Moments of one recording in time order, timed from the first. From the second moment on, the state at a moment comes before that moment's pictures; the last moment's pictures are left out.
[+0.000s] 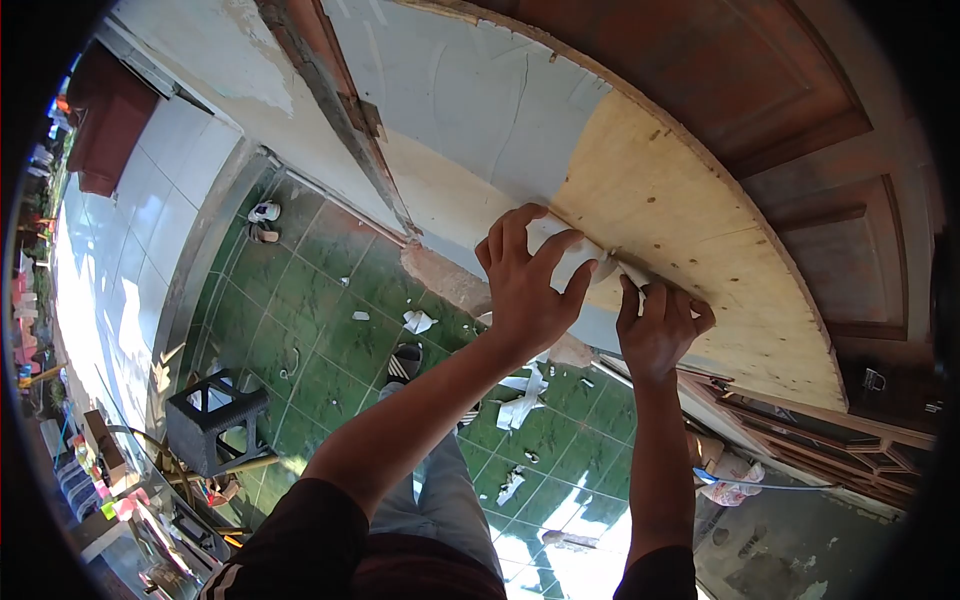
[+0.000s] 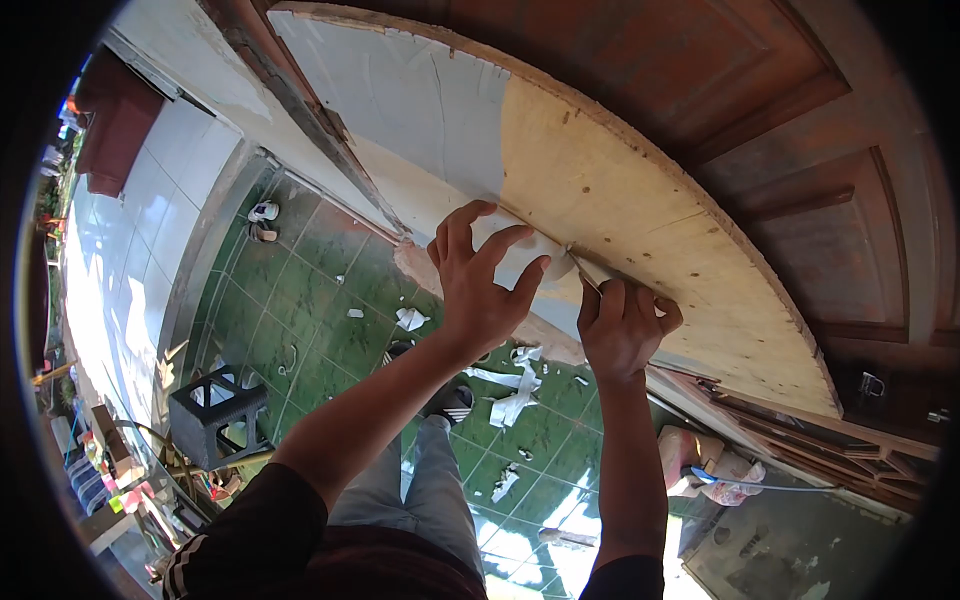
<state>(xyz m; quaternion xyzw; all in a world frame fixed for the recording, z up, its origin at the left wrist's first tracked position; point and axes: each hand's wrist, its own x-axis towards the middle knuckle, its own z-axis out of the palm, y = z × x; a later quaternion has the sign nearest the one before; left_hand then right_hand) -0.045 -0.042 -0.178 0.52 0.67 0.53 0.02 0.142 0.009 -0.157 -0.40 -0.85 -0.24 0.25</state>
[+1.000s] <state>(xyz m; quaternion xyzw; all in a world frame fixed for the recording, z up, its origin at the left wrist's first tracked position) 0.002 -0.044 -0.192 0.30 0.67 0.59 0.33 0.157 -0.012 -0.126 -0.50 -0.73 0.13 0.45</state>
